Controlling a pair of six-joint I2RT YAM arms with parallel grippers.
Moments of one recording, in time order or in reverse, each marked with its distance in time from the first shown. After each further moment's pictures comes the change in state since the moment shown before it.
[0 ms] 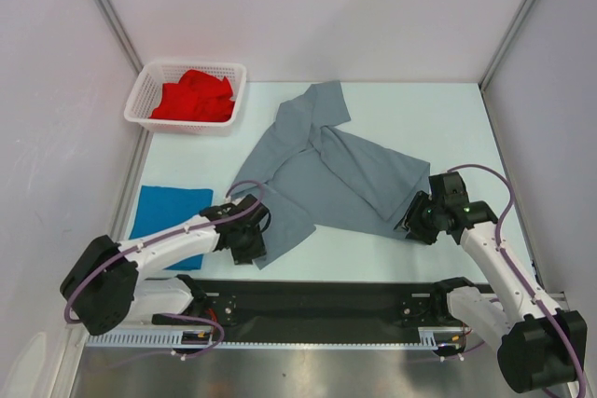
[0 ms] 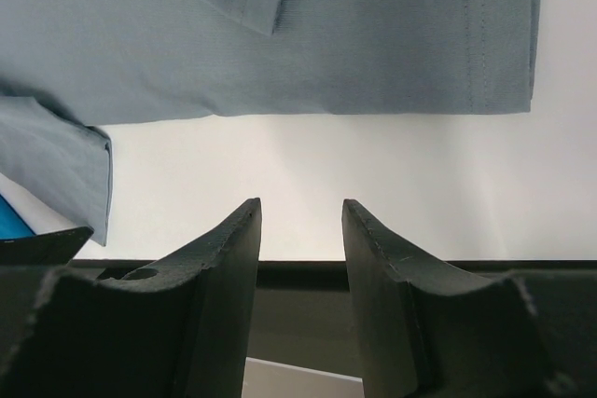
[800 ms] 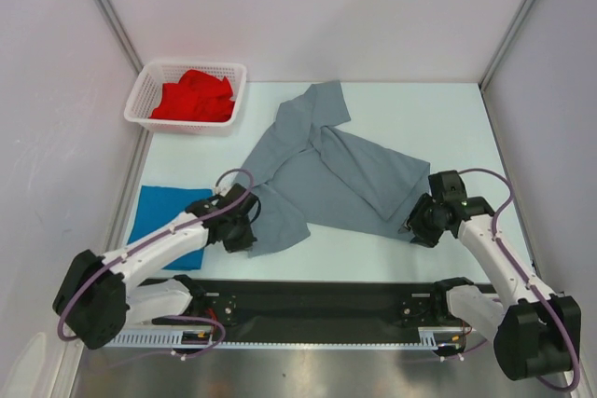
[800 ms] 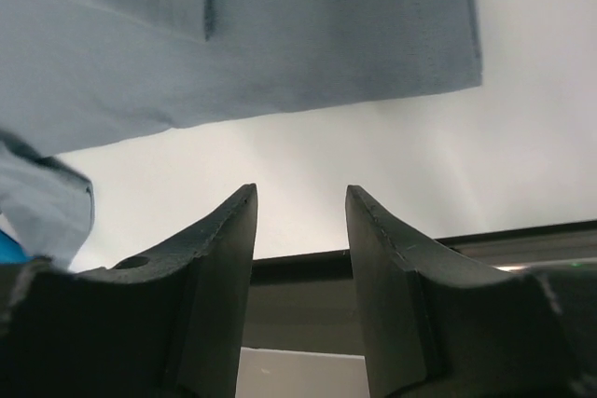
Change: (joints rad) left arm 0.074 -0.047 0.028 -0.045 -0.029 0.081; right arm -0.024 0.064 0.000 -0.024 0.046 0.061
